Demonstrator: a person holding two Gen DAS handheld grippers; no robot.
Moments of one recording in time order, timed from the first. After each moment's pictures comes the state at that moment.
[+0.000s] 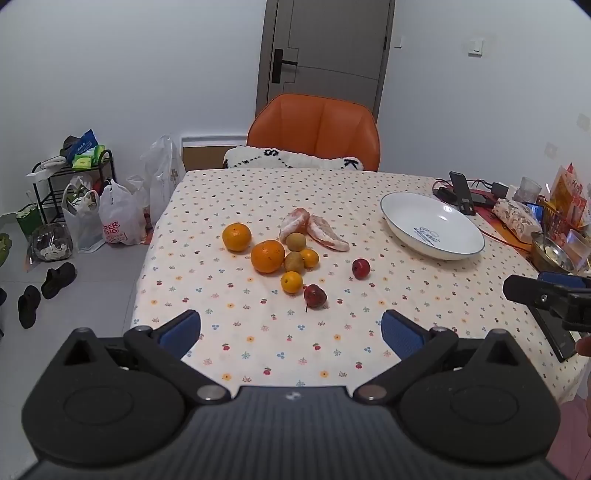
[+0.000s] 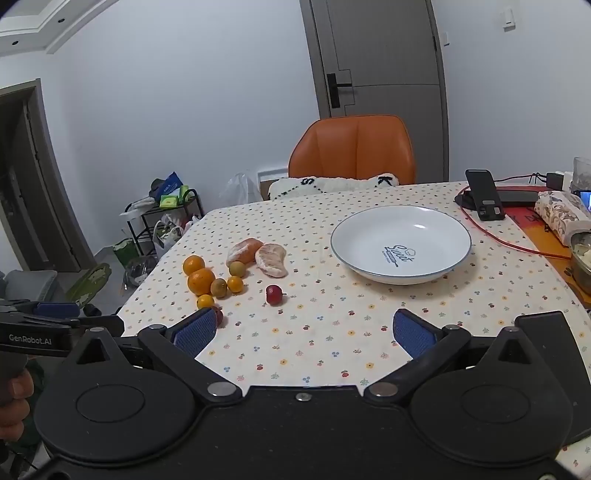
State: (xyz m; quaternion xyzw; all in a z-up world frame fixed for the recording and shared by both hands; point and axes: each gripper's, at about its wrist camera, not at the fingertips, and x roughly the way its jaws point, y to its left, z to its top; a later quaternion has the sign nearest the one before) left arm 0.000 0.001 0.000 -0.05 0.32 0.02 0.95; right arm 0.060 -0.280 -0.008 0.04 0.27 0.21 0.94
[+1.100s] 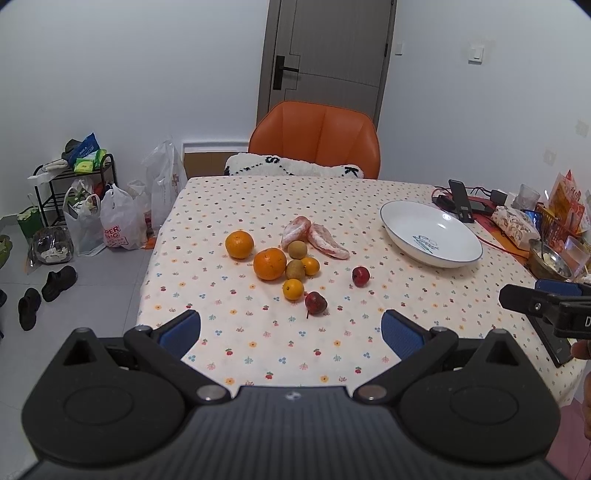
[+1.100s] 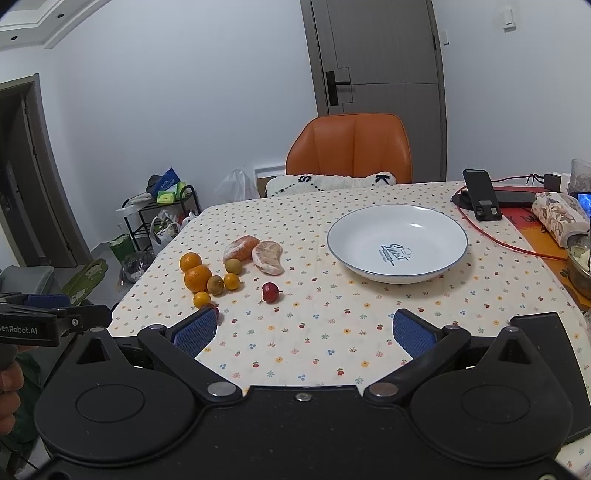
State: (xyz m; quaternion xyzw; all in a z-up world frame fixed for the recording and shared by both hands) left arm -0.004 0.004 0.011 -0.05 0.31 0.01 0.95; right arm 0.061 -0.280 -0.008 0.03 0.27 0.21 0.94
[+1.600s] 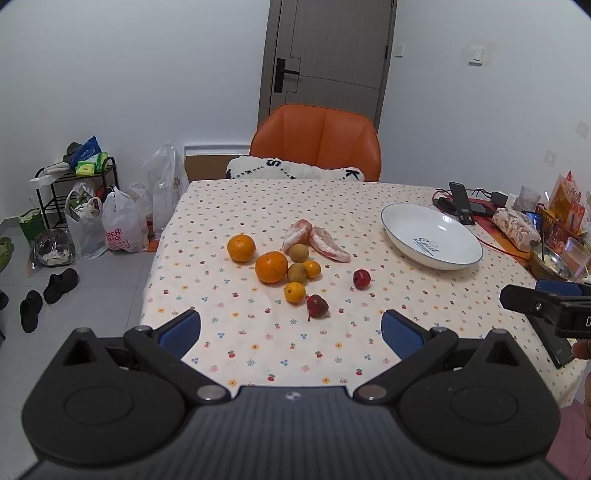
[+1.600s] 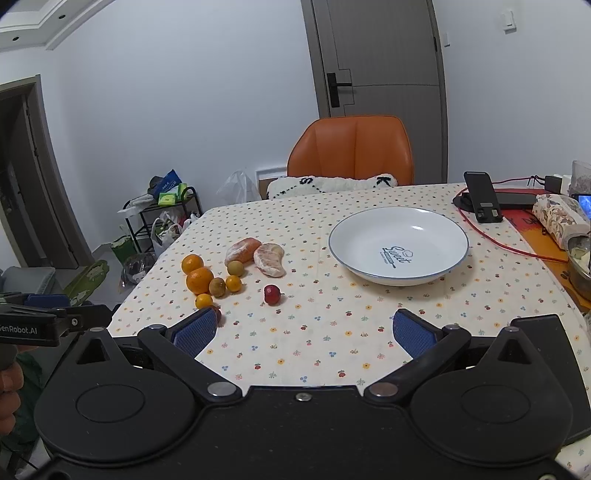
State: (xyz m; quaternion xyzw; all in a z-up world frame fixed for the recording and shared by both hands) left arm -0.005 0.004 0.011 -0.05 0.30 0.02 0.95; right arm 0.061 -0.279 -0.004 0.03 0.27 0.21 0.94
